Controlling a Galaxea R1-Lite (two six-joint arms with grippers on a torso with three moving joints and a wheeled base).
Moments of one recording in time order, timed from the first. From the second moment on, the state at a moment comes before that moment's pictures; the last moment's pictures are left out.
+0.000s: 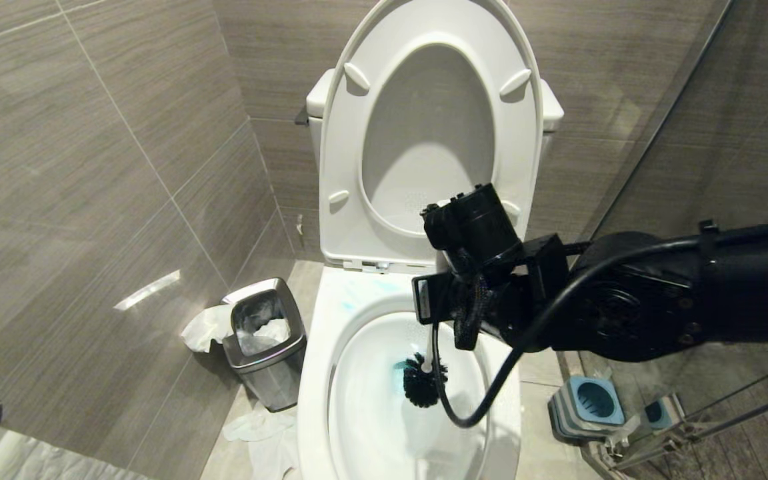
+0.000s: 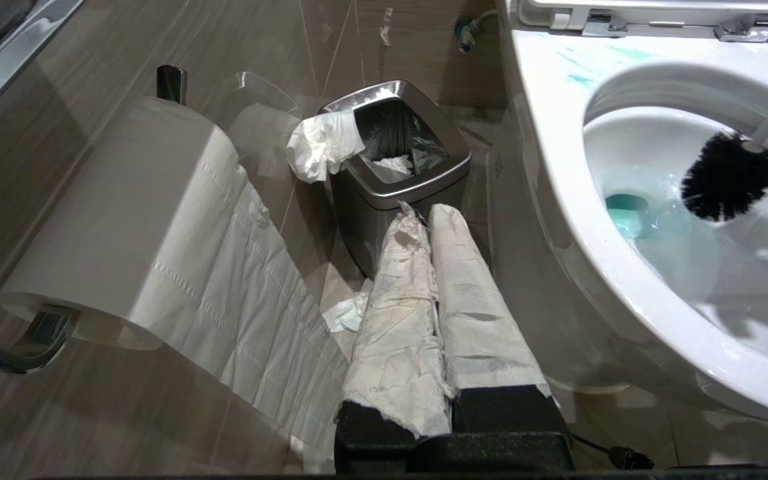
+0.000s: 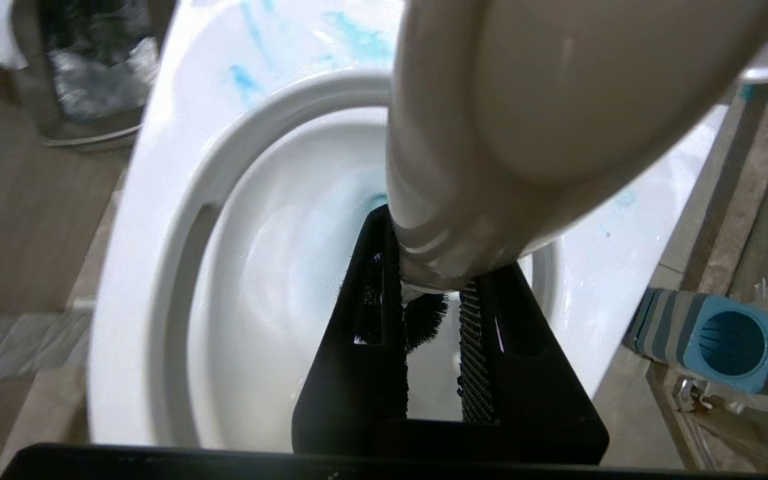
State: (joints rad) left arm 0.00 0.00 0.00 0.00 0.00 0.01; right arm 0.81 1.97 -1.45 0.08 -0.52 0.34
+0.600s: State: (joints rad) left arm 0.00 0.00 0.00 0.00 0.00 0.00; right arm 0.76 2.29 -1.62 -0.07 -0.52 0.34
